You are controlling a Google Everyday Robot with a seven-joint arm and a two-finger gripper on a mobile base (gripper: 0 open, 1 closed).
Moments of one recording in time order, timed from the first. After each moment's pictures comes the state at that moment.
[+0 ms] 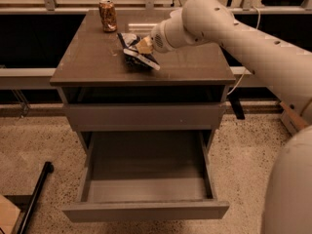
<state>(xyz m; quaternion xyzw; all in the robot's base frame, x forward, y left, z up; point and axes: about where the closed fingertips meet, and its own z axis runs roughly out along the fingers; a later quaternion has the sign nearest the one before) 0.761 0.026 0.888 -0.35 0.80 0.20 0.44</state>
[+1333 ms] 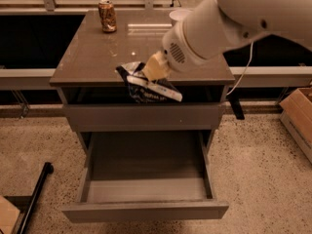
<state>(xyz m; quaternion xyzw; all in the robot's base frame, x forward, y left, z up) 0.530 0.001 0.954 -0.40 0.84 0.16 0.34</state>
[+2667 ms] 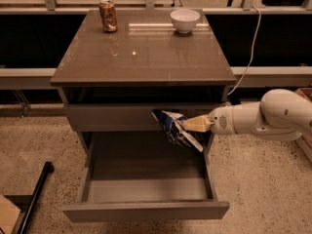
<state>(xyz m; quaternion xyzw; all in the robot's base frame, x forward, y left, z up) 0.572 -0.121 0.722 -0.22 0.84 0.38 0.31</state>
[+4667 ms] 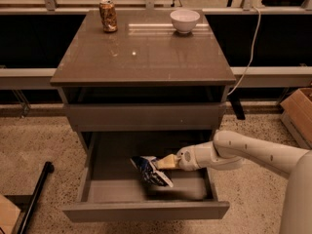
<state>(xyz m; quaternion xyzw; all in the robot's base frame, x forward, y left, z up) 0.548 -0.038 0.515 -0.14 0.86 0.48 0.14</state>
